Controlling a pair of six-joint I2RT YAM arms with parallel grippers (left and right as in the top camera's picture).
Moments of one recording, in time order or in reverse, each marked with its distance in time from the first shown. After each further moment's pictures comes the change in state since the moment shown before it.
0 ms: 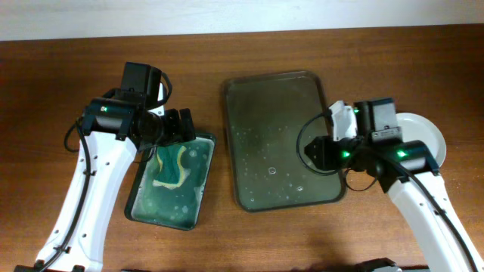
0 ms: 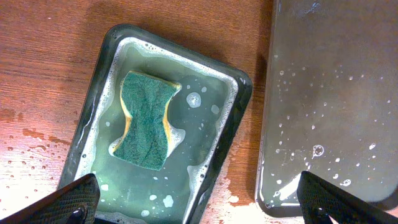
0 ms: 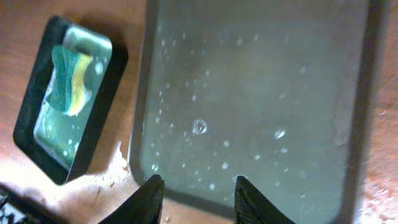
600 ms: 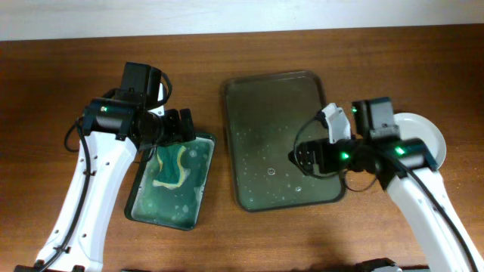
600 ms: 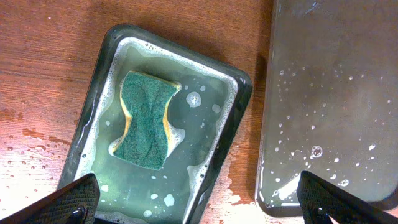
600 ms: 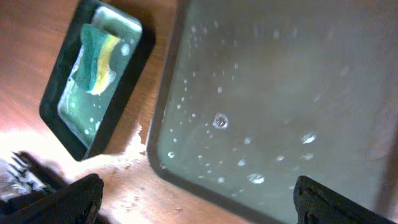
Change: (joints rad) left arm 0.000 0.000 0.000 0.000 0.000 0.000; right arm -0.017 -0.005 0.000 -0.007 -0.114 -0.112
